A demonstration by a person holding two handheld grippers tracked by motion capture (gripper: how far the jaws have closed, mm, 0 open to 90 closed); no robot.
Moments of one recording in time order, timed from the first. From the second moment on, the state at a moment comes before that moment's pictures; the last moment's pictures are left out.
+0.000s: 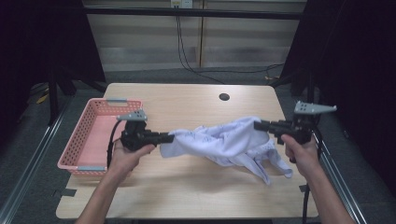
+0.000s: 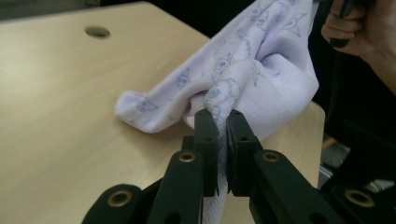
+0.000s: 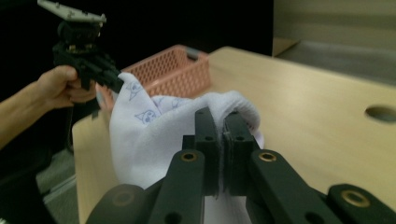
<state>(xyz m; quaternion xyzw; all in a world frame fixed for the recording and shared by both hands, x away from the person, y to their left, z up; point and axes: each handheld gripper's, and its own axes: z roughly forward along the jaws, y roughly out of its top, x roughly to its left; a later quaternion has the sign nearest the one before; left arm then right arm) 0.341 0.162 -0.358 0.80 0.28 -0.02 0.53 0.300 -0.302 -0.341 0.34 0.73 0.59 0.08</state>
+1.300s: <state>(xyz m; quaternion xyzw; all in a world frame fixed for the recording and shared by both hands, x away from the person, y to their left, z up) 0.228 0.184 -0.390 0.81 0.29 -0.07 0.50 0.183 -0.322 -0.373 0.35 0.74 0.57 0.08</state>
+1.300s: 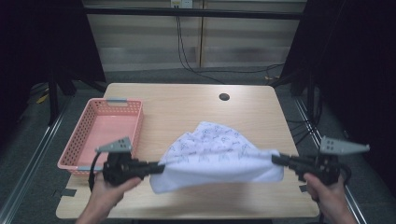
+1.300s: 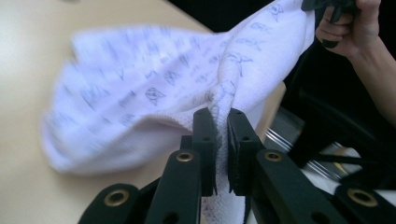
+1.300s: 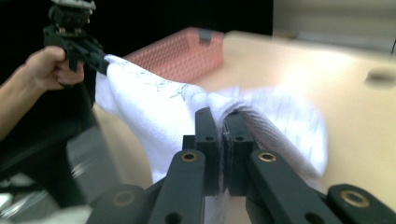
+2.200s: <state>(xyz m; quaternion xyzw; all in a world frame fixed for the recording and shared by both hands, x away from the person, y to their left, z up) 0.295 0.149 -0.474 0.84 0.31 -0.07 0.44 0.271 -0.296 -0.450 0.38 0.80 0.46 0.09</state>
